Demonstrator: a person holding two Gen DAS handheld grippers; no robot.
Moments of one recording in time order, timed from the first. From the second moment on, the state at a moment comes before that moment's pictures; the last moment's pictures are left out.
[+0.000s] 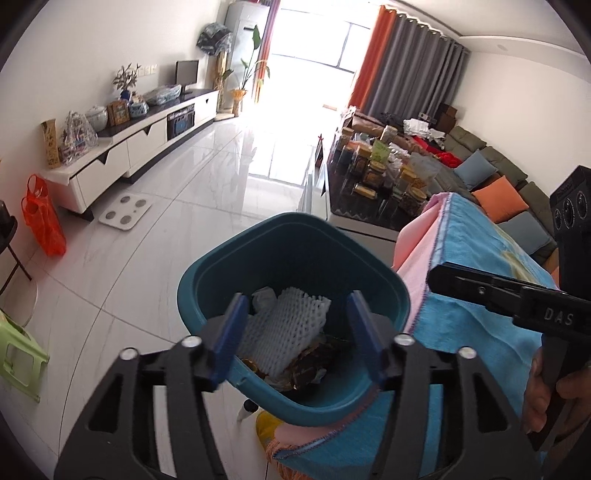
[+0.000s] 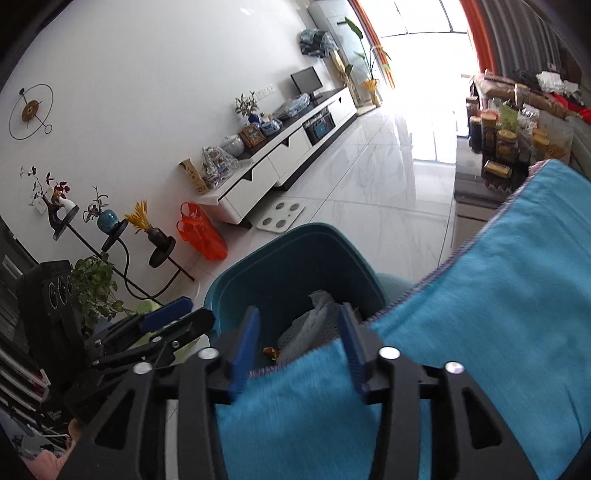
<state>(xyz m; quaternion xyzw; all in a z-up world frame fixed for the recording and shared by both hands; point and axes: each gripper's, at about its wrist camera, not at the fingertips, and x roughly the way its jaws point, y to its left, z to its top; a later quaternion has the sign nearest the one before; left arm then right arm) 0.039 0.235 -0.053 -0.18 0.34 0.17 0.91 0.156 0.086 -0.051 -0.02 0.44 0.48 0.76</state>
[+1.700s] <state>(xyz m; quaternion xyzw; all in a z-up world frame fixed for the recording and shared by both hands) -0.003 -0.035 0.011 -0.01 0.13 0.04 0.99 0.000 -0.239 -0.004 0.01 0.14 0.11 0.98</state>
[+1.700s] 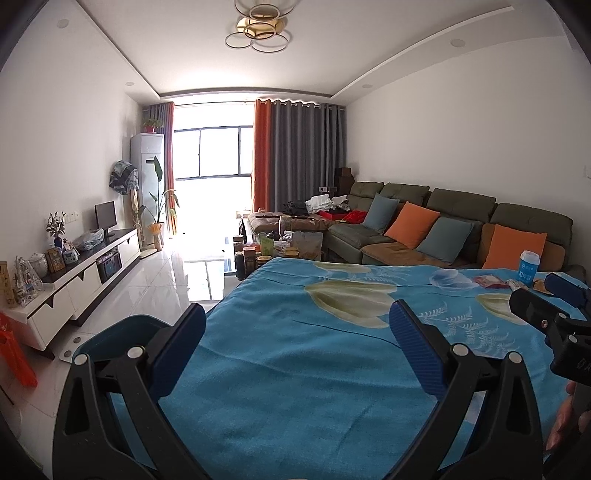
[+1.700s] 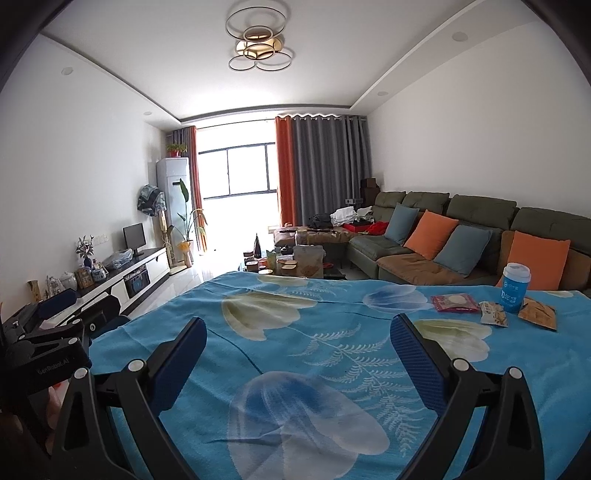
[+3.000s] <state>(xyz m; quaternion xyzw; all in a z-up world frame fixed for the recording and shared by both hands) -0.004 -0.038 0.010 -0.01 0.12 0.06 0.99 -0.003 -0.243 -0.002 0.01 0.13 0.11 0.99</state>
